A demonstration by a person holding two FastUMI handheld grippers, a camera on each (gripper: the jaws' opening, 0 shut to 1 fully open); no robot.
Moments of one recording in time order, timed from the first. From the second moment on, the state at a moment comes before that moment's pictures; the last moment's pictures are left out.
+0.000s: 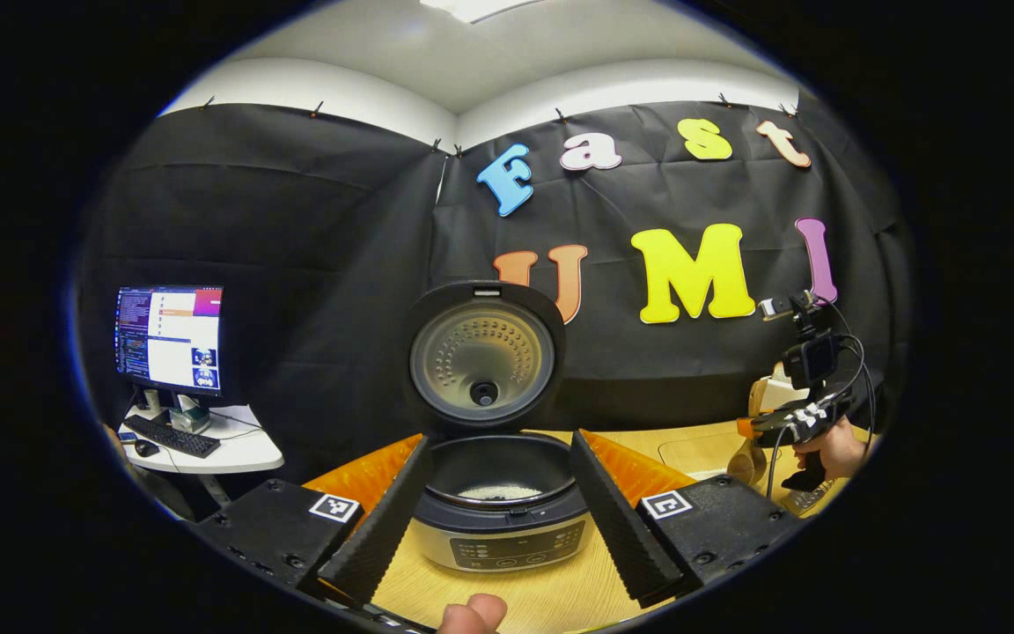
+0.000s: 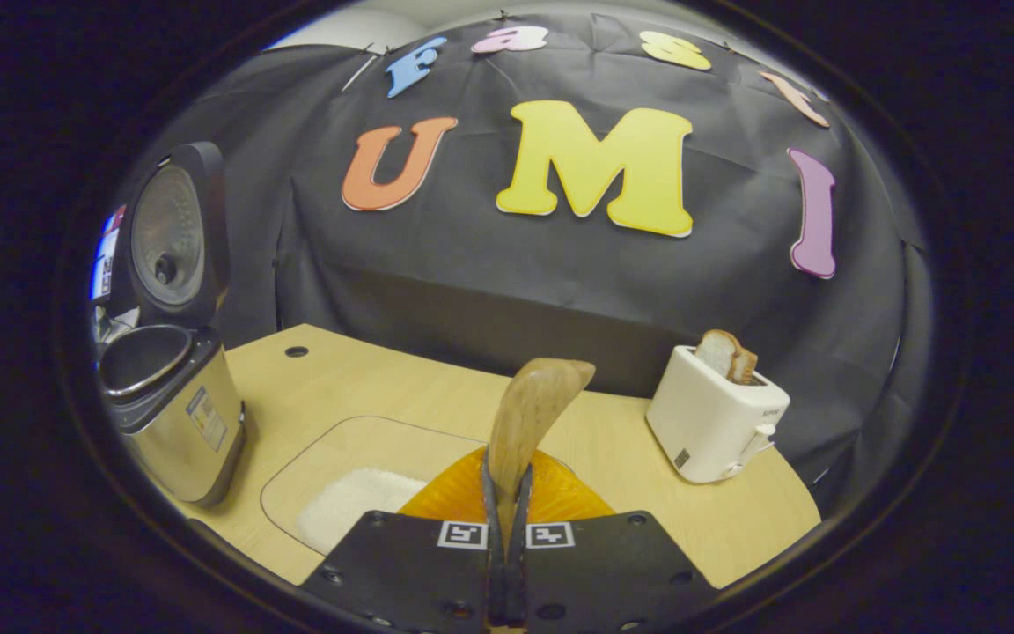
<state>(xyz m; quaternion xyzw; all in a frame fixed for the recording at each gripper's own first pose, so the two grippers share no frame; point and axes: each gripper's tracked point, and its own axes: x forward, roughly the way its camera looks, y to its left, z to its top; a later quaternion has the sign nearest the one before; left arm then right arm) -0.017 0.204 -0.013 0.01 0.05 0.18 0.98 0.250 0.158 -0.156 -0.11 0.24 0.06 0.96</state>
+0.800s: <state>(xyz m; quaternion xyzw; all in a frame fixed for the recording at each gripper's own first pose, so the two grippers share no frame) -0.034 0.227 -0.006 0.01 0.05 0.22 0.98 0.242 0.247 -0.161 0.12 0.31 0.11 0.94</state>
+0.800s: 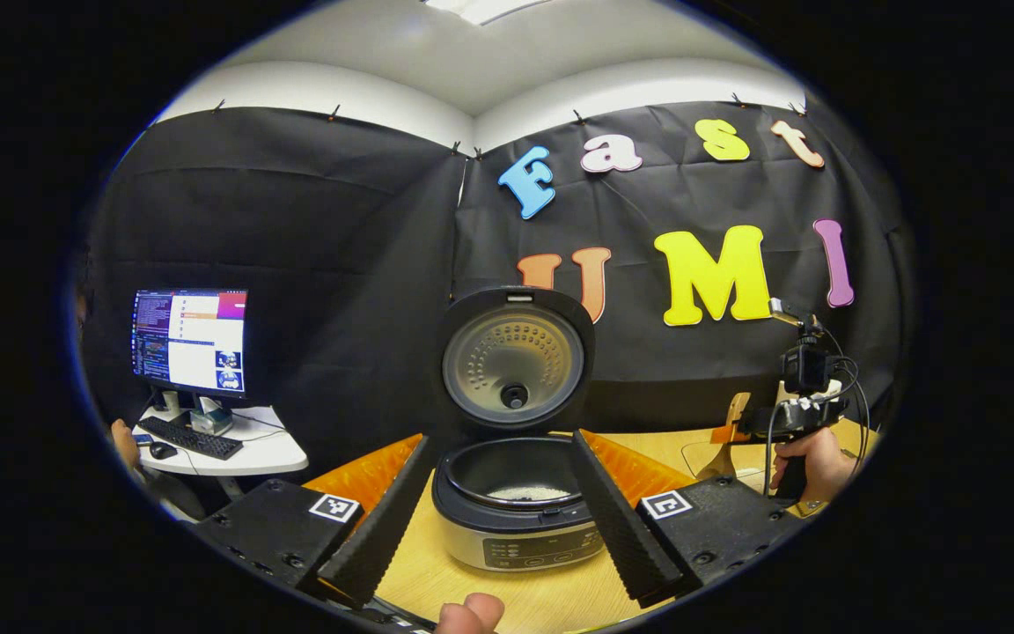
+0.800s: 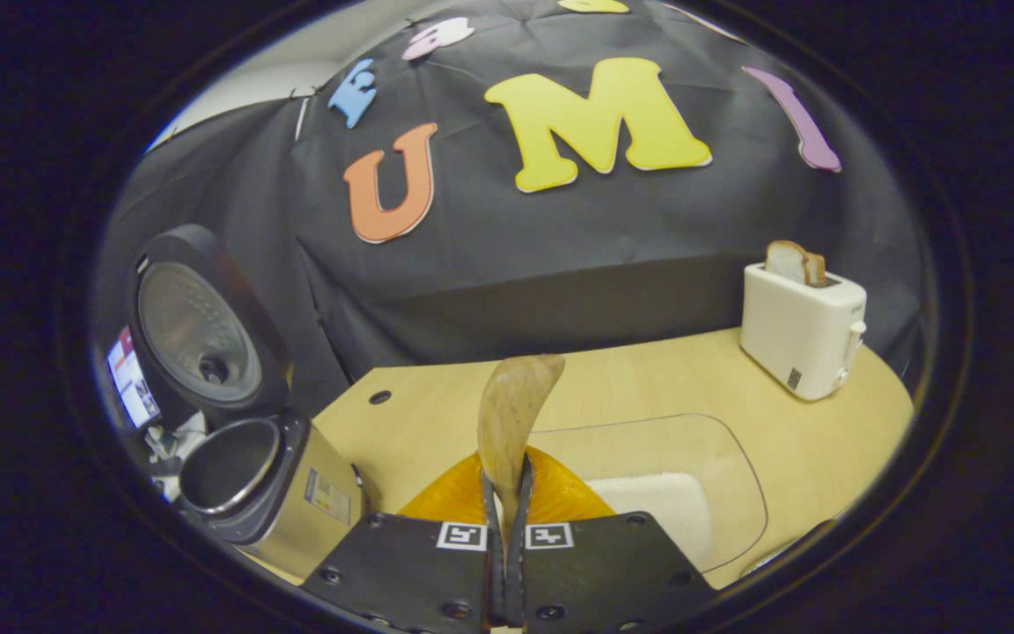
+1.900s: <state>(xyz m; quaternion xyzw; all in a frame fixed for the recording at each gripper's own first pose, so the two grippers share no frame) -0.045 0.249 -0.004 0.00 0.05 0.24 0.97 0.274 0.115 -0.101 0.45 0.27 0.08 0.84</state>
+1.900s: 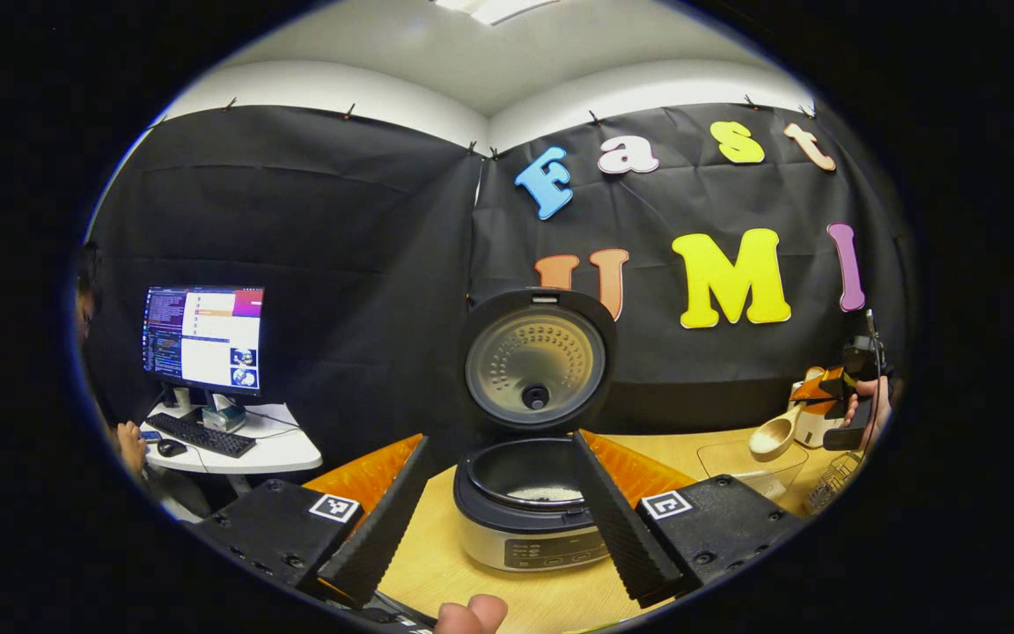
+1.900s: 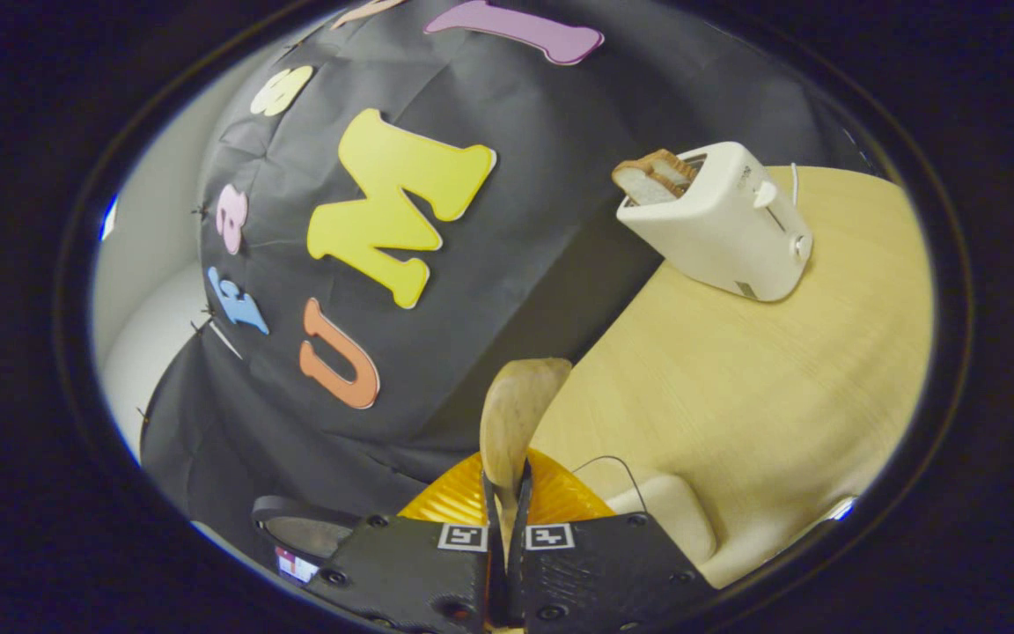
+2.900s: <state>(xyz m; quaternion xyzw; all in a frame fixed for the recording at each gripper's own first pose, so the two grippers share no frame) -0.072 0.289 -0.008 0.01 0.06 0.26 0.96 0.262 0.382 -0.054 0.45 0.31 0.25 0.80</state>
